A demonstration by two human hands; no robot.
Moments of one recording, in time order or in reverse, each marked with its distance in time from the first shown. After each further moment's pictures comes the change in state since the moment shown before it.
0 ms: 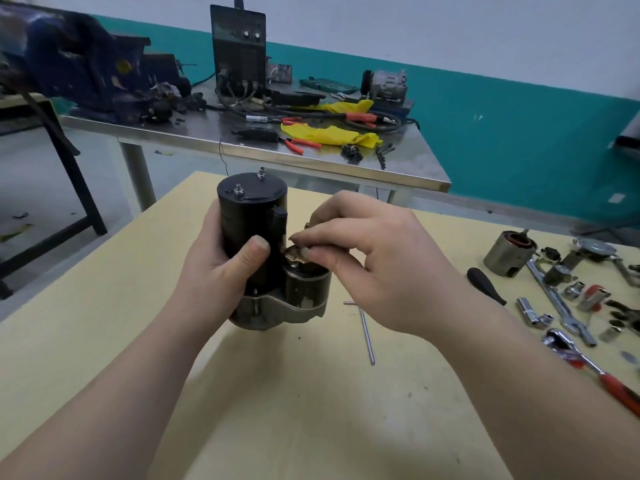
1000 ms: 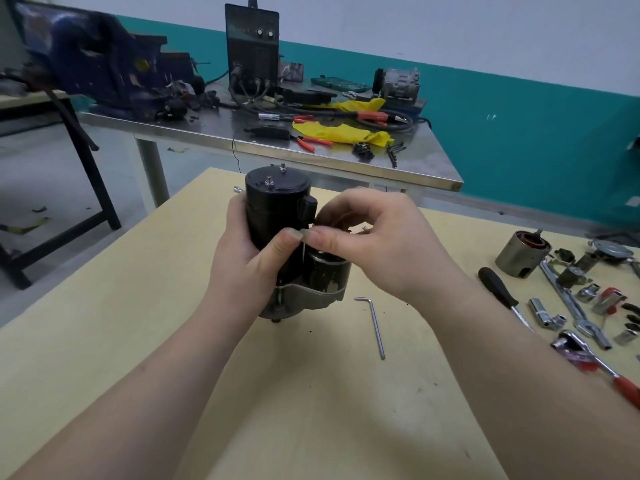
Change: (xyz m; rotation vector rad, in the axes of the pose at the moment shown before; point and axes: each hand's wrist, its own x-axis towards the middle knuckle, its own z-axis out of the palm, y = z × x) left_hand -0.004 -0.005 0.013 0.132 0.120 0.050; right_hand 0.016 0.013 0.016 0.383 0.031 0.302
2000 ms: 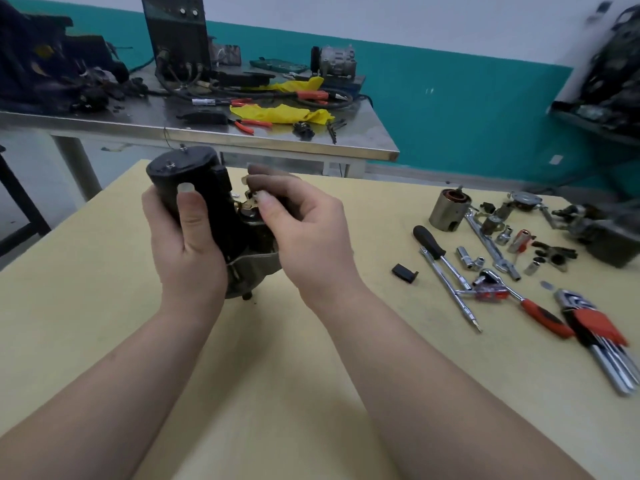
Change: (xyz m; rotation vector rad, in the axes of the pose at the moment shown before) left_hand -0.019 -0.012 0.037 -0.063 0.270 0.012; right_hand -0.034 0.010 0.046 0.532 0.405 0.114
